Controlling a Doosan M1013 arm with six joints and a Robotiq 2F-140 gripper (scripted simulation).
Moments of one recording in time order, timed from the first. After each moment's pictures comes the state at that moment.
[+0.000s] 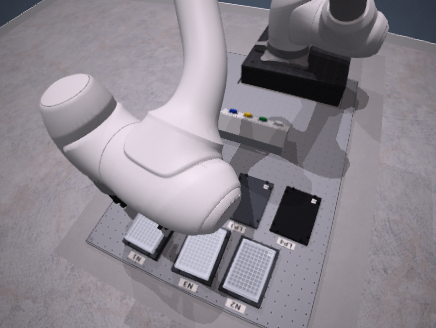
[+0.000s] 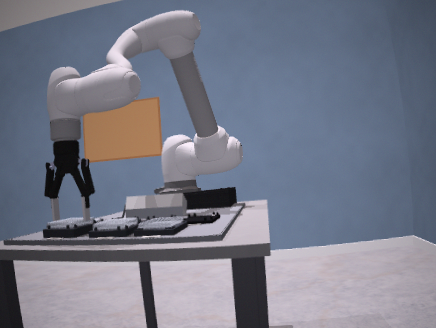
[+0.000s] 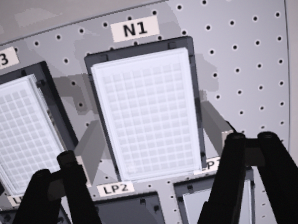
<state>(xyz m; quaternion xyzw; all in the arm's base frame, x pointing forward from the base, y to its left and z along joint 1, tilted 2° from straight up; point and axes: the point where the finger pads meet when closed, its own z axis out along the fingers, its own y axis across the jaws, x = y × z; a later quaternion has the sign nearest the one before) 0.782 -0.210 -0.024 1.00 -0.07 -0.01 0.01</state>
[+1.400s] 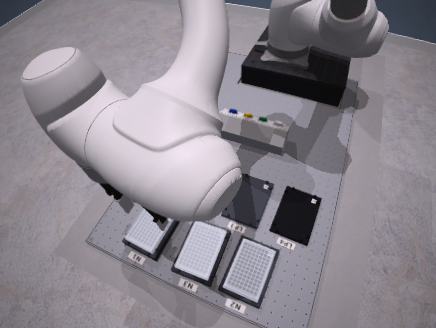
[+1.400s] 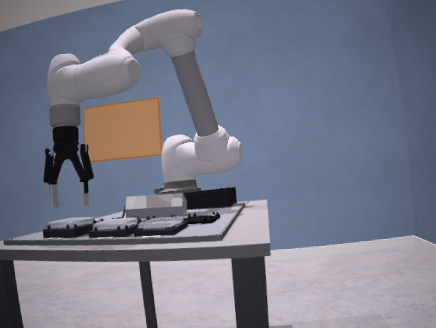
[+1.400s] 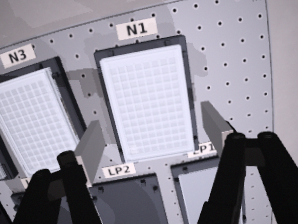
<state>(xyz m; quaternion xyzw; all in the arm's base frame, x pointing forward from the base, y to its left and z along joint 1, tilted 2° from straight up) 0.783 -0.209 0.017 1.00 -0.07 -0.01 0.01</state>
